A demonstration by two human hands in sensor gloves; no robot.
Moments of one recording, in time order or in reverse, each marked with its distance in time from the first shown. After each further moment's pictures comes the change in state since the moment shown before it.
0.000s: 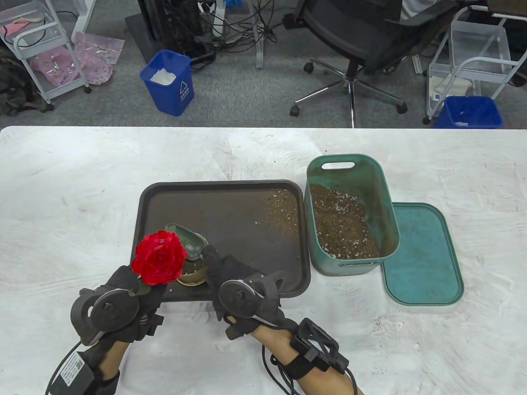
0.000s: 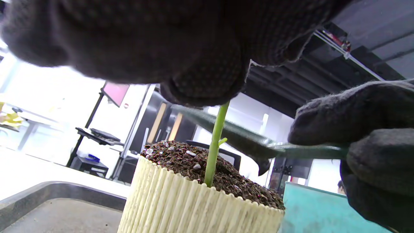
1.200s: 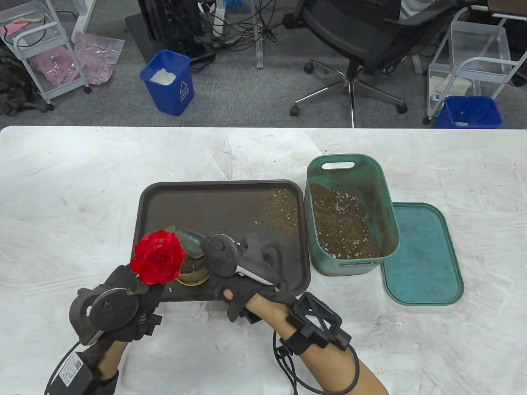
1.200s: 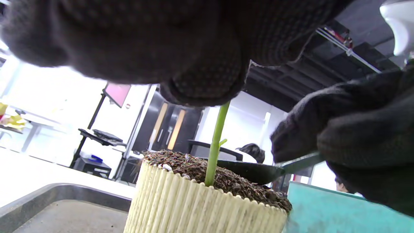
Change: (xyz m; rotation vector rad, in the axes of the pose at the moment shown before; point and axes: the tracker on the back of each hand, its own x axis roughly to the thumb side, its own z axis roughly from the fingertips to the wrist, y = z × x) left_hand -0.003 0.001 0.000 -0.003 0.005 -0.016; right_hand -0.005 -0.014 -0.050 0.372 0.135 0.025
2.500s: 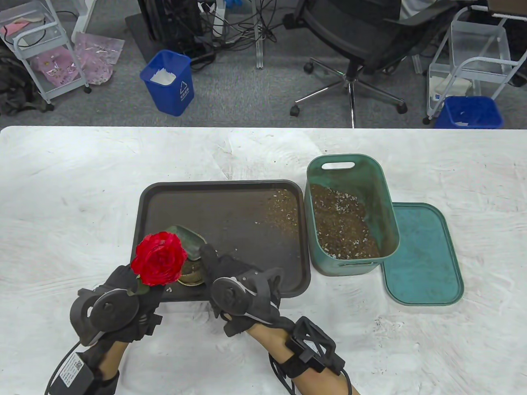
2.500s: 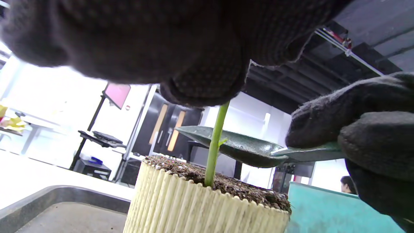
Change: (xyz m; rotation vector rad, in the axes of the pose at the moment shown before) left_hand 0.001 -0.001 0.000 0.006 -0.002 -0.004; right_hand 0.002 0.023 0.034 -0.382 -0.093 0.036
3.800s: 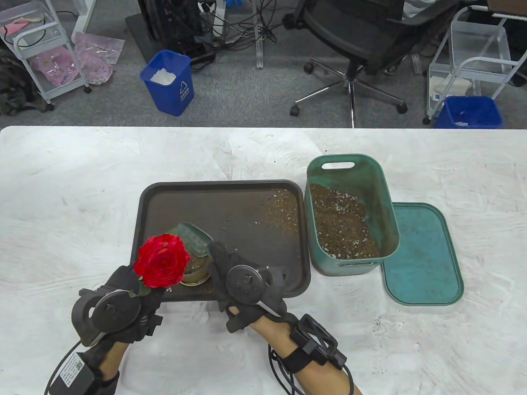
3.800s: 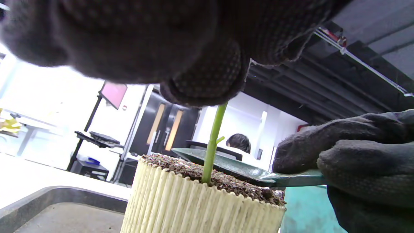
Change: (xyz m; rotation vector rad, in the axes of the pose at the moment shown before) left_hand 0.002 -0.001 0.001 -0.004 -0.018 -0.013; right_hand -0.021 0.014 0.001 0.031 0.102 -0.179
